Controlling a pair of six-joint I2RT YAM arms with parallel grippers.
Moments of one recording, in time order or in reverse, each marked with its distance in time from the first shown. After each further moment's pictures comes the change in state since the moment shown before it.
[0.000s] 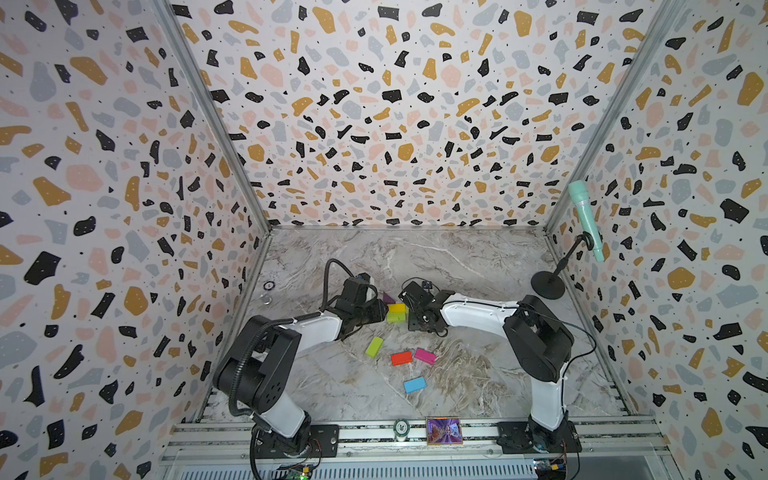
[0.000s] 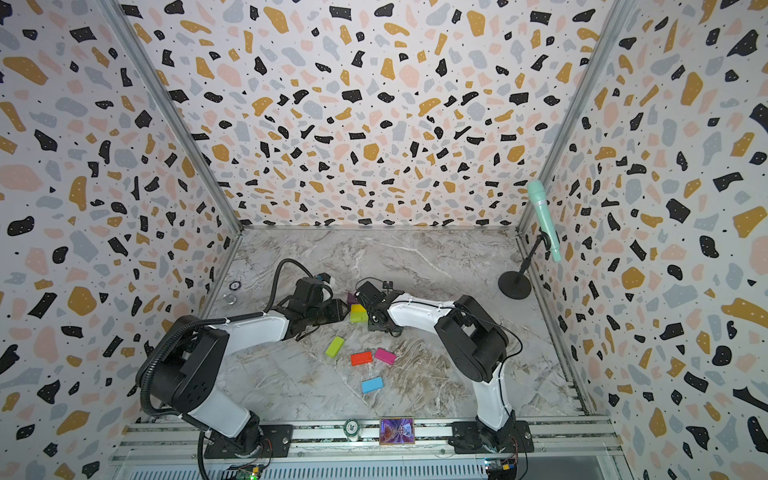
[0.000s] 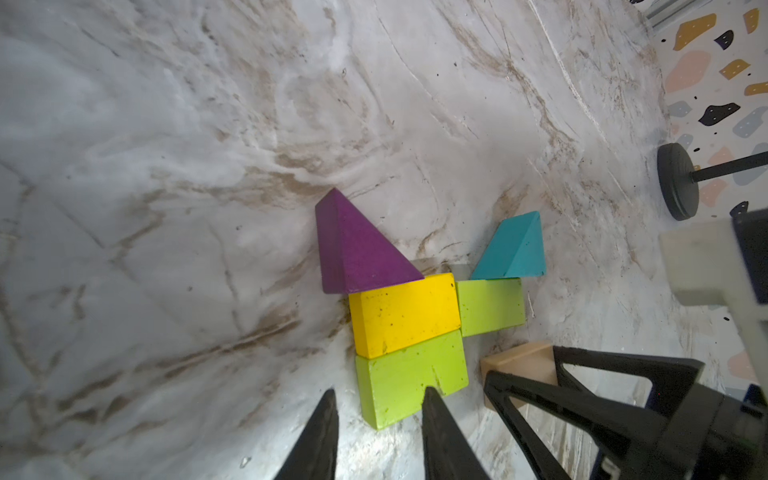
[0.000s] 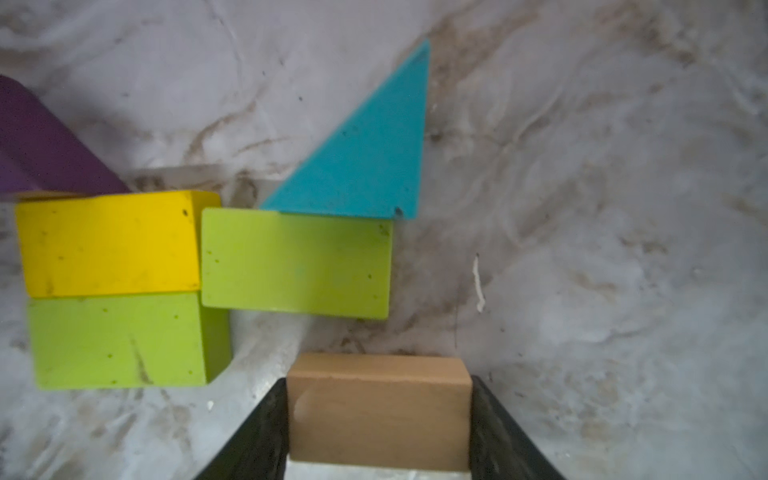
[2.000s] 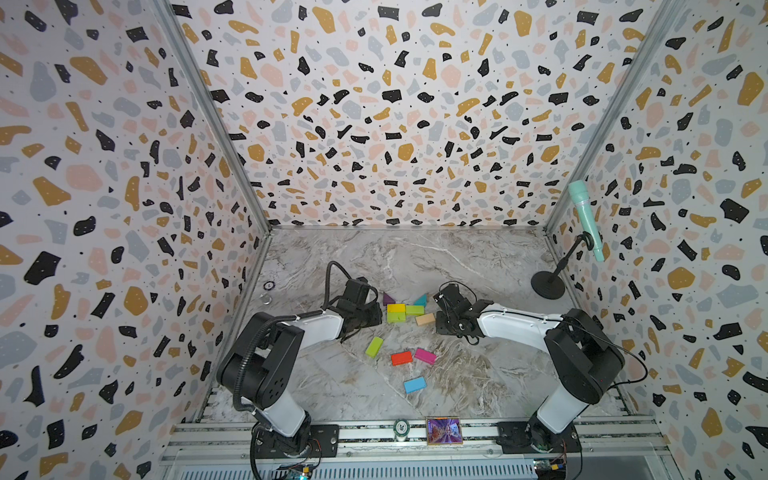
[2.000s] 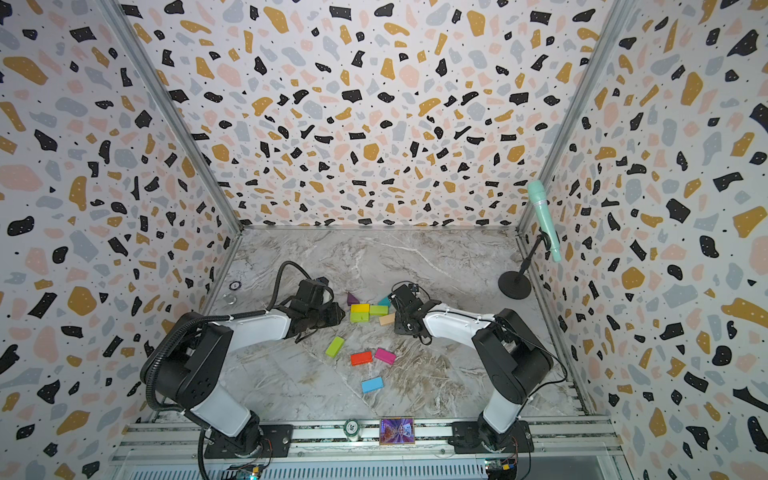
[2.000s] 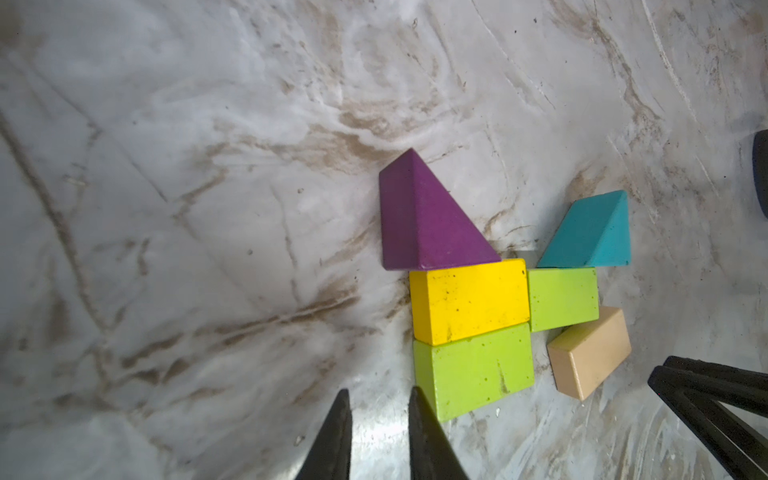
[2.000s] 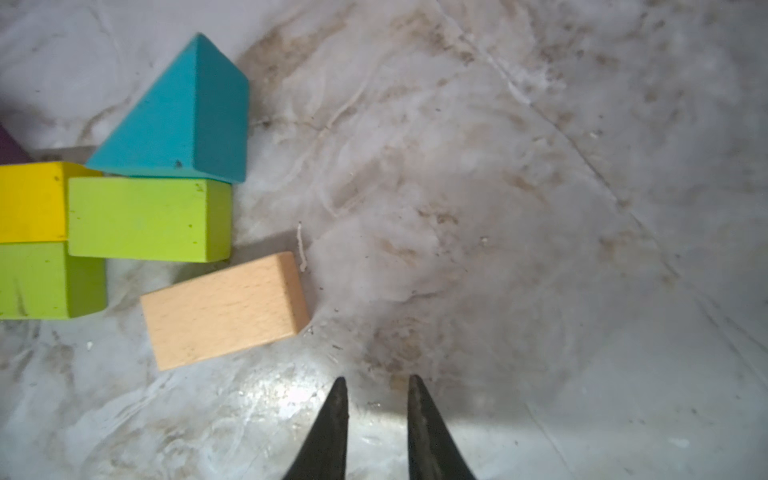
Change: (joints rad) left arm 0.000 0.023 0.013 -0.088 -0.073 0.005; right arm -0.121 -0.283 -0.359 0.192 -0.065 -0.146
